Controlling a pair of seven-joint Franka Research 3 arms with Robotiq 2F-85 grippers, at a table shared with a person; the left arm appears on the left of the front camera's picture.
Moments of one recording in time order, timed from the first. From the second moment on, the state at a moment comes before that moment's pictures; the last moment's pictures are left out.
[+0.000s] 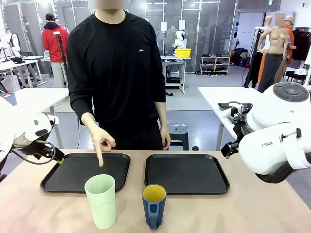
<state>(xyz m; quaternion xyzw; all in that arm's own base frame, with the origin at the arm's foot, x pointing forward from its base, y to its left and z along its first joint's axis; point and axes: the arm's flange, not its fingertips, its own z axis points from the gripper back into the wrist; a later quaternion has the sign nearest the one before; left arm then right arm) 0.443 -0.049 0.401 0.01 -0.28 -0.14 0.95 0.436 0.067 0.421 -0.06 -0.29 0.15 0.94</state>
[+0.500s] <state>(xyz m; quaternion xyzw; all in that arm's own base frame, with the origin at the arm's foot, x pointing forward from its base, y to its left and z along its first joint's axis) 0.443 -0.043 0.401 0.02 -0.27 -0.17 0.95 0.436 0.067 0.421 -0.06 -0.29 0.15 0.94</state>
